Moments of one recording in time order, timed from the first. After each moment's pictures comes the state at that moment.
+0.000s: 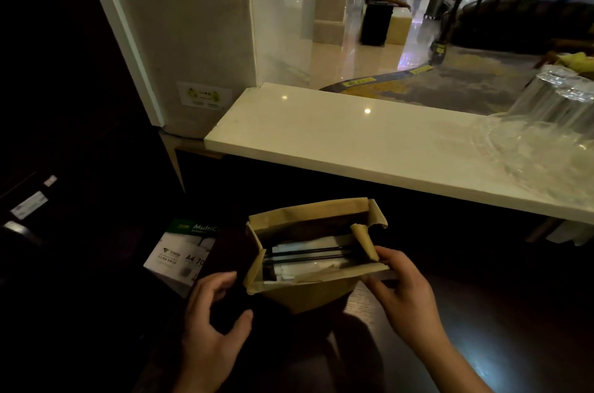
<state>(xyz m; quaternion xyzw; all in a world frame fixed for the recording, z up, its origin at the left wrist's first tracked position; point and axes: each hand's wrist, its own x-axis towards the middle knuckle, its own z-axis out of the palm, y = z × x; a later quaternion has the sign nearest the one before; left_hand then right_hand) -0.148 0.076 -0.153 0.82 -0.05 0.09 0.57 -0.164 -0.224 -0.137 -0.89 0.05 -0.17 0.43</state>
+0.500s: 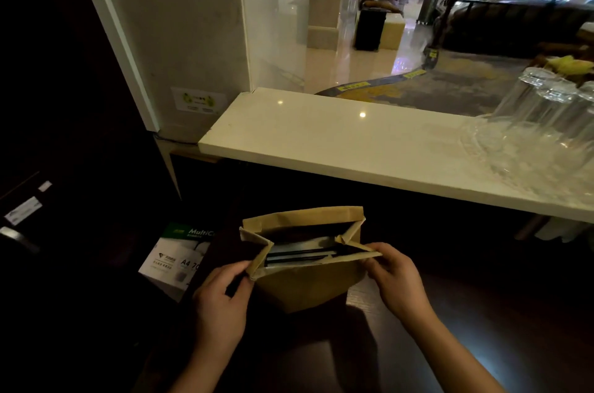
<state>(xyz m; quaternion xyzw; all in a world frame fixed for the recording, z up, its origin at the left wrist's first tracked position) -0.123 0.039 -0.145 0.83 0.01 0.14 0.54 -0.143 -0.238 -0.139 -0.84 0.10 -0.11 0.52</state>
